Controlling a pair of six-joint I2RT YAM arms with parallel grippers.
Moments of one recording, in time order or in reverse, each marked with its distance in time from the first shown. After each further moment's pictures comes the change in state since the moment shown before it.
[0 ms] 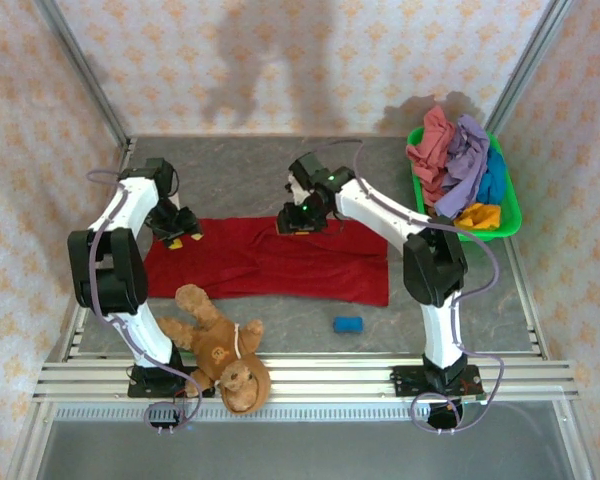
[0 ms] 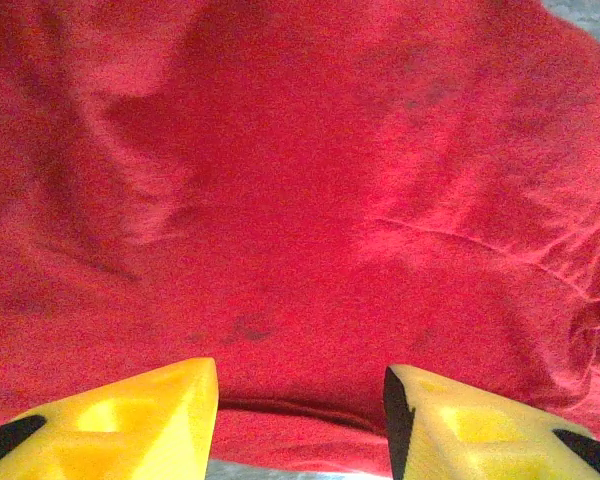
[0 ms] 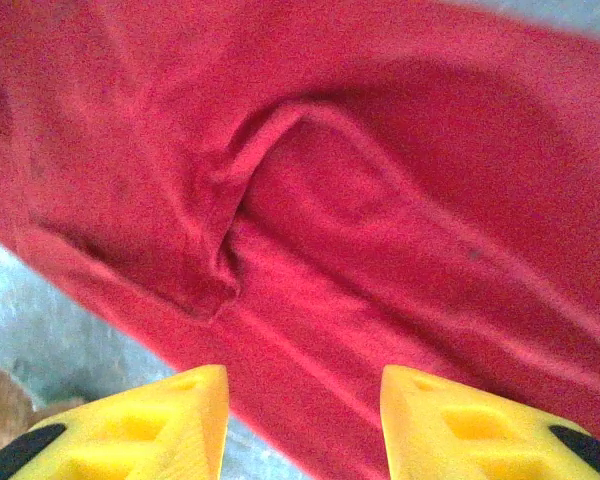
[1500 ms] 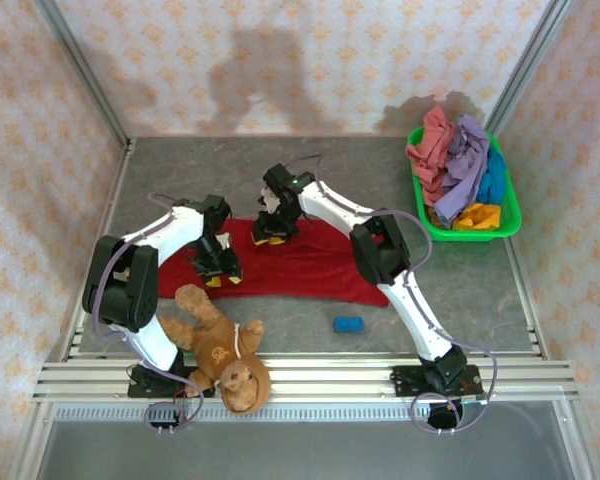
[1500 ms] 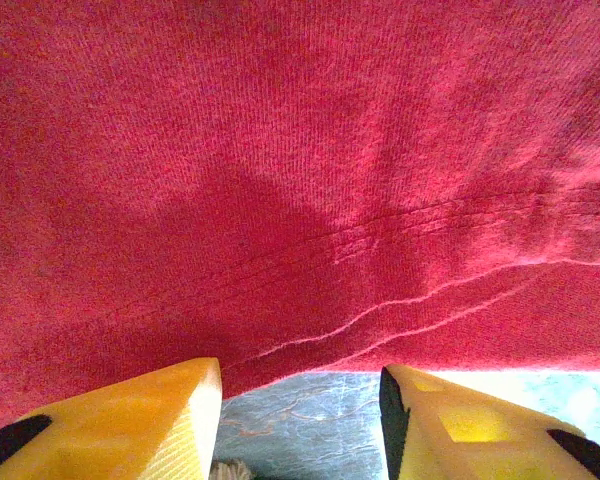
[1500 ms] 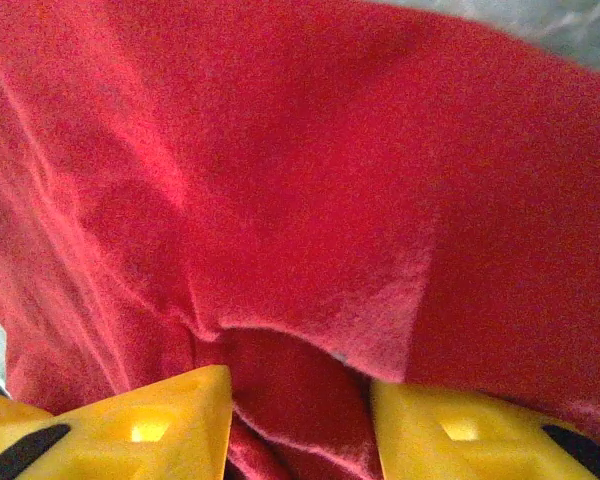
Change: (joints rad) left arm -0.328 -0.097 -0.302 0.054 0.060 -0.053; right arm 0.039 0.474 0.416 -0.076 -0.195 -0.027
